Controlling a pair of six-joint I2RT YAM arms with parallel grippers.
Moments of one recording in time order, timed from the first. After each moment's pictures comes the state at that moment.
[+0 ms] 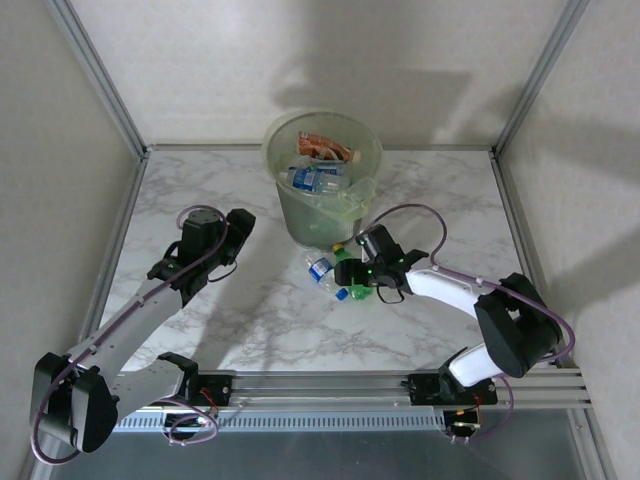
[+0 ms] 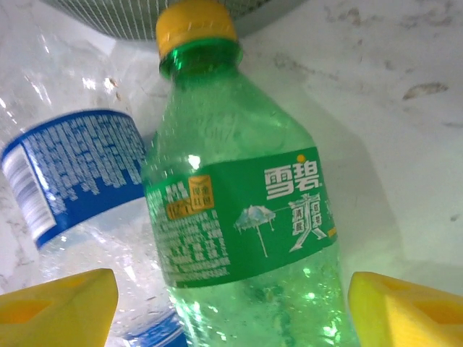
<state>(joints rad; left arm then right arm) -0.32 1.07 0.72 -0.21 0.00 -1.24 0.67 1.48 0.77 -0.29 -0.11 0.52</state>
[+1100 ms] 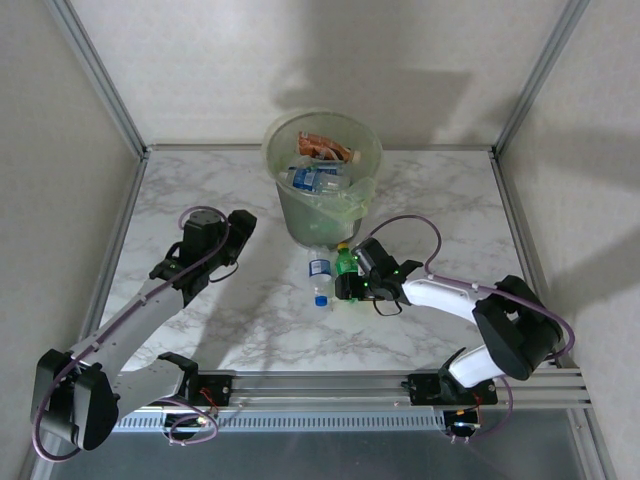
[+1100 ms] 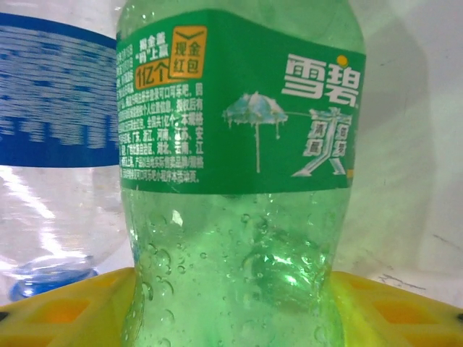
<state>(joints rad) -0.32 1.08 0.70 -0.17 0.01 -1.24 0.75 1.46 0.71 -0.29 -0.09 0.61</state>
